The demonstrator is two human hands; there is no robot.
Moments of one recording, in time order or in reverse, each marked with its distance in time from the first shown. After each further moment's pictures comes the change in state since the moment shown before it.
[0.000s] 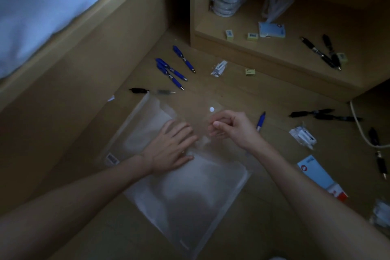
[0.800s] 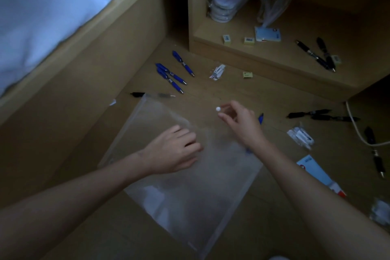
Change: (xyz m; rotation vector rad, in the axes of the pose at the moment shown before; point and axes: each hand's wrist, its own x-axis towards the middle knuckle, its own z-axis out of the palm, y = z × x) left_hand 0.020 0.007 -0.058 -0.051 0.081 0.178; right_hand 0.005 -0.003 -0.012 -0.464 0.307 -0.124
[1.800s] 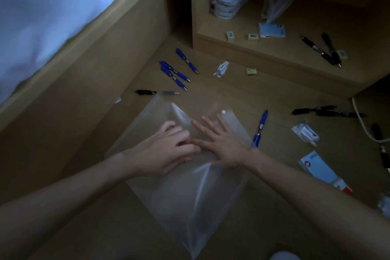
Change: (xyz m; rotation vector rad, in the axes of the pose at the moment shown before) left_hand -0.022 -0.002 -0.034 -0.235 -0.097 -0.056; right_hand -0.021 0.018 0.048 -0.822 -0.527 -0.680
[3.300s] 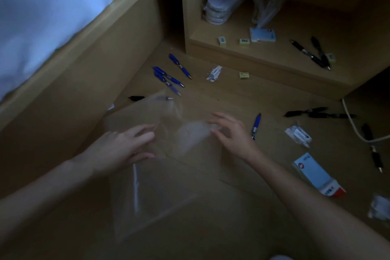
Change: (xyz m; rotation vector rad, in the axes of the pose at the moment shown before) left_hand -0.045 -0.031 -0.023 0.108 -0.168 -0.346; right_hand -0.021 0.010 -0.028 0.792 0.437 0.496
